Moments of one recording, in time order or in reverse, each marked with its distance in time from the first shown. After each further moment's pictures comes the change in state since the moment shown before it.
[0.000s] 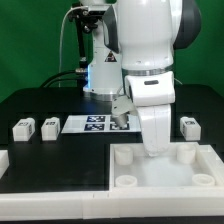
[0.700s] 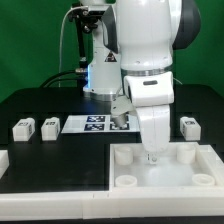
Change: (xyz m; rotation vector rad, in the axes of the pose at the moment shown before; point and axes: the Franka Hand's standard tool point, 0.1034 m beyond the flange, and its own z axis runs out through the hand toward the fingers) arm -0.001 0.000 0.000 0.001 0.000 0.003
